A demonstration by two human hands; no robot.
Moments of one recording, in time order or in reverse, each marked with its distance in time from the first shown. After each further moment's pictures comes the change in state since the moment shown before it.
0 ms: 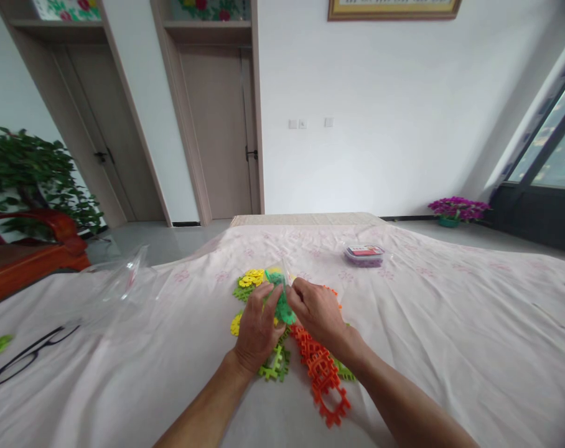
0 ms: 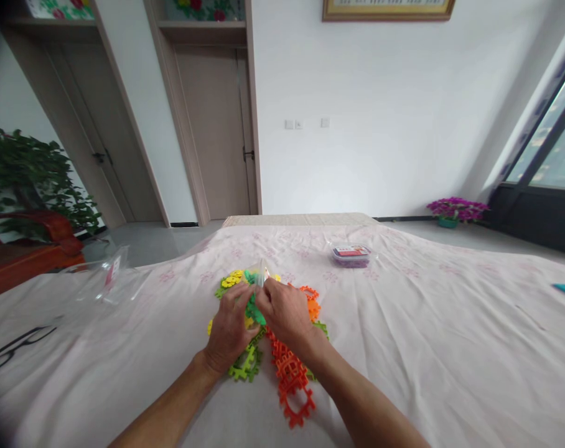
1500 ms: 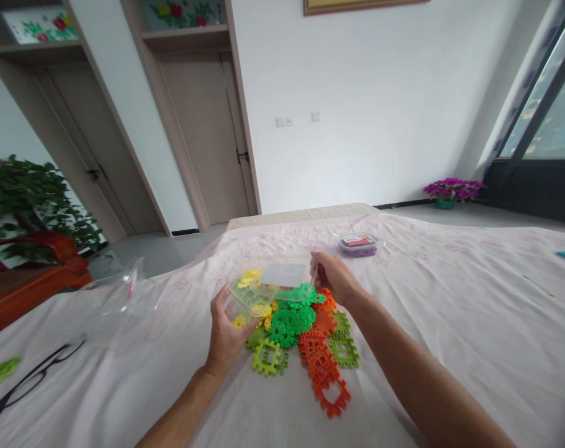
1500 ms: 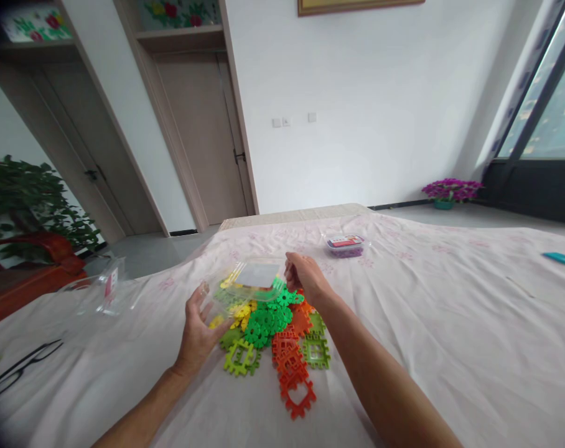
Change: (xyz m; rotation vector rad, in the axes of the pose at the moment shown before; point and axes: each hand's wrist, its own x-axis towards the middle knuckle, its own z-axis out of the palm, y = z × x) left_hand -0.028 -0.034 -0.024 -0.512 0.110 -0.589; right_hand 0.031 0.061 -0.023 1.171 -0.061 0.549
